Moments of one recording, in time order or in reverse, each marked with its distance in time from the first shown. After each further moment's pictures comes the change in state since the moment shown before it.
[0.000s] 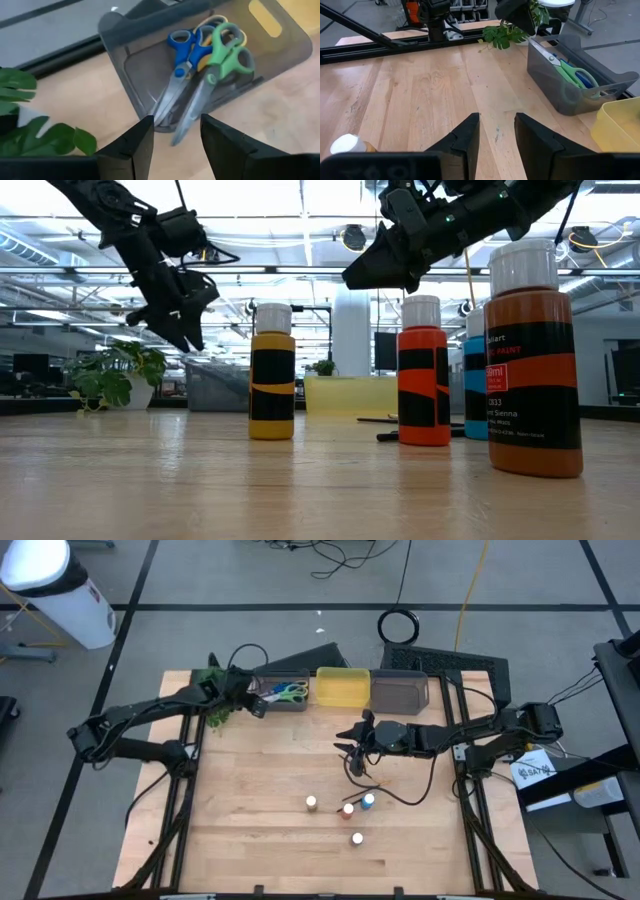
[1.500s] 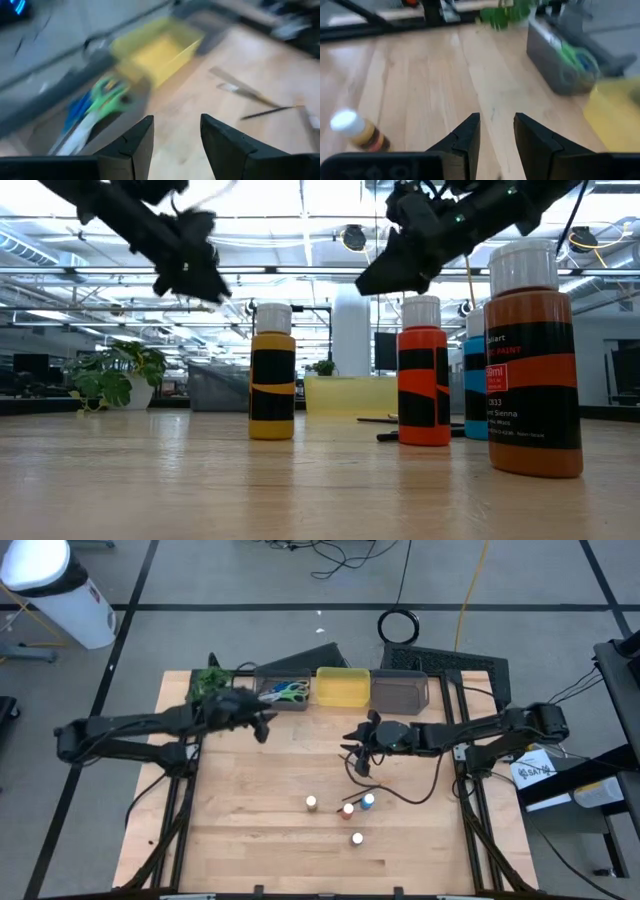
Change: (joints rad) left arm -0.332 -0.205 -0.074 0.252 0.009 0.117; right arm 0.000 -0.055 0.002 -0.168 -0.002 0.014
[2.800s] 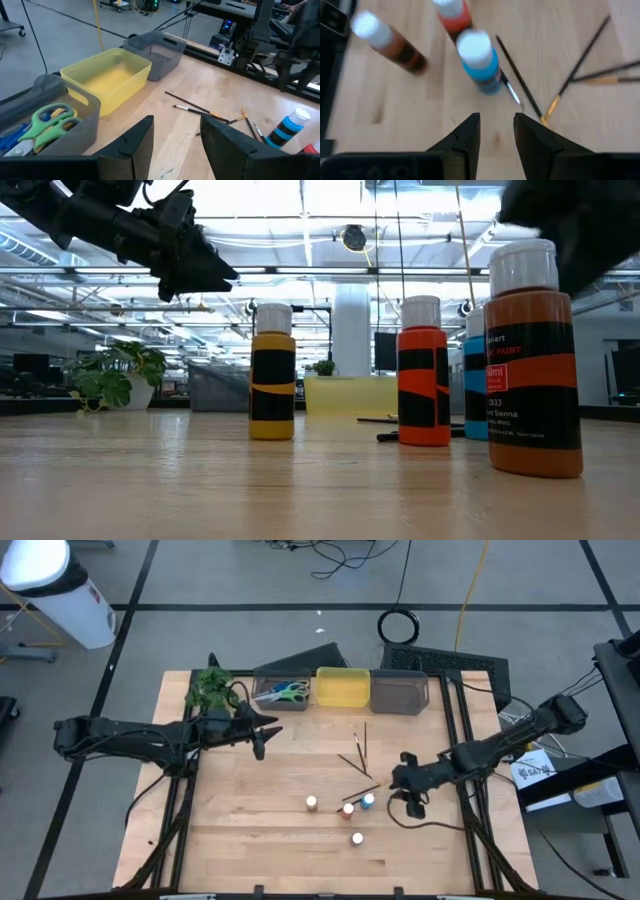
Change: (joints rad) left arm -0.164 -0.056 -0.220 0.404 -0.015 -0.004; right arm 0.387 -0.288 -0.134 -0.571 -0.128 0.305
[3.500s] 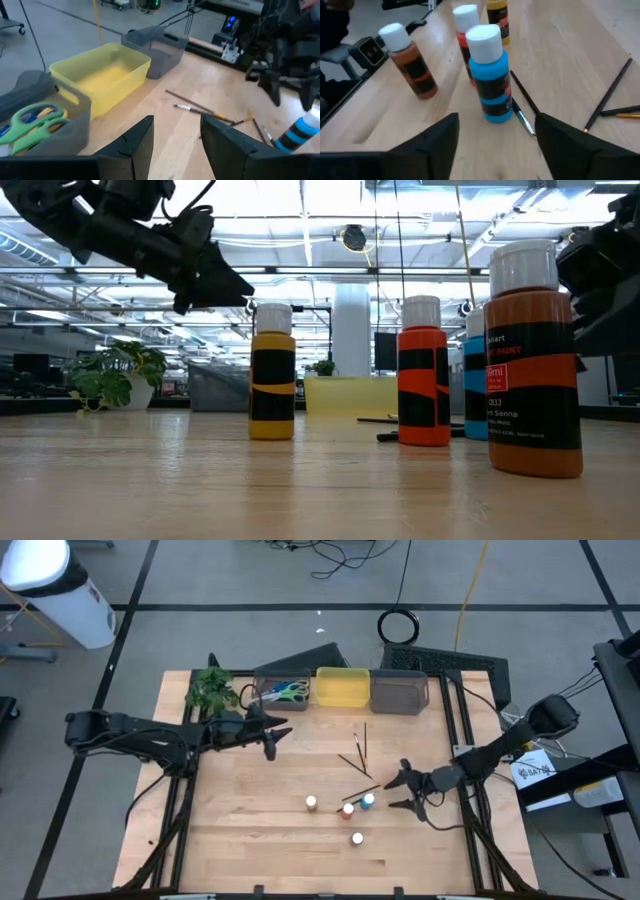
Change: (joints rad) left arm 0.000 0.192 0.000 0.193 -0.007 -0.001; right arm 0.071 0.122 -0.604 1.234 0.110 -0.130
